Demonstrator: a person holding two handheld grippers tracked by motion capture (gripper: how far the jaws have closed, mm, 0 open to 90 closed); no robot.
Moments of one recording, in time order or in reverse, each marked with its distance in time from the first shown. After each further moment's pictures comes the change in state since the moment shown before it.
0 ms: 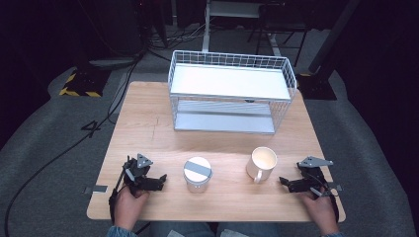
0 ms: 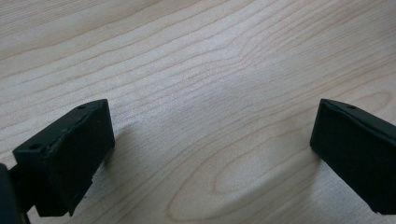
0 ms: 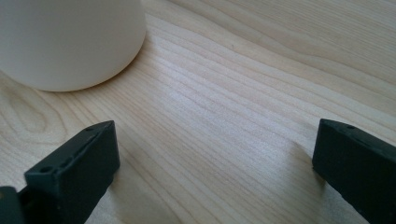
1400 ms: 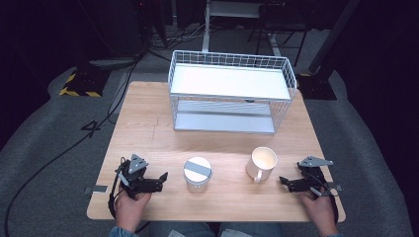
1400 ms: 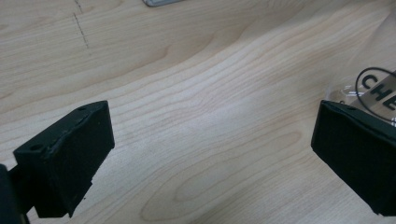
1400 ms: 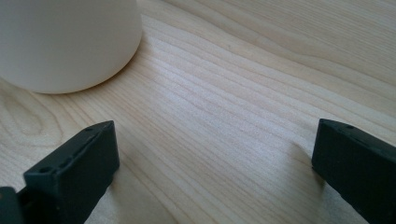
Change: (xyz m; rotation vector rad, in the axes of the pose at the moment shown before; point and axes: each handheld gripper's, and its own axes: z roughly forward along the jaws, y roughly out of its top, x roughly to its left) left arm -0.013 0.005 -0.037 -0.182 -0.048 -0.028; right arm 0.000 0.000 0.000 0.000 -0.011 0.008
